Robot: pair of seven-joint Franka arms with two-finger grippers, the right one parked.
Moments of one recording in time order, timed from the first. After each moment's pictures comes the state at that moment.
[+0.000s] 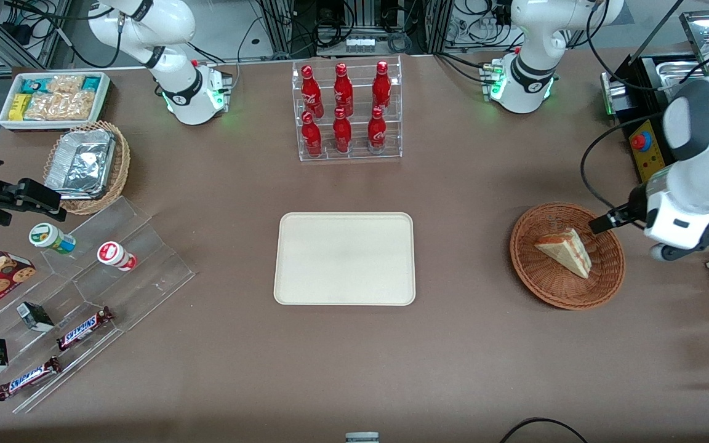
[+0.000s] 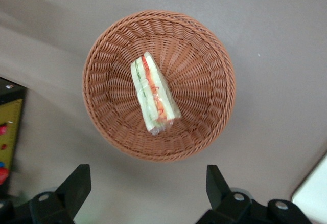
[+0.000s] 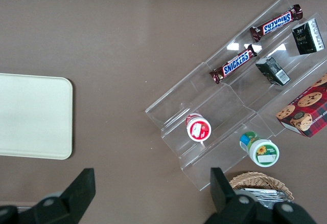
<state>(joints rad) -0.03 0.12 0.01 -1.87 0.02 1.85 -0.48</state>
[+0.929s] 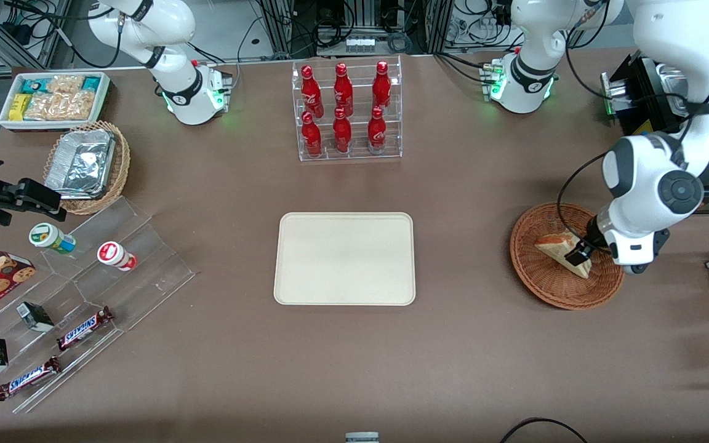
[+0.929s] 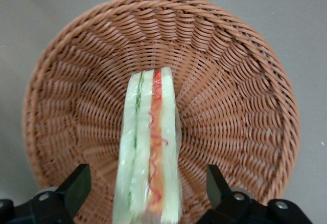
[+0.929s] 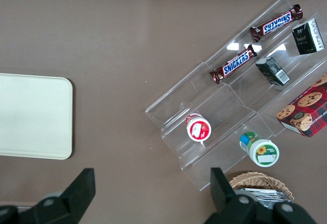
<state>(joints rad) -0.03 0.27 0.05 -2.17 0.02 2.39 -0.83</state>
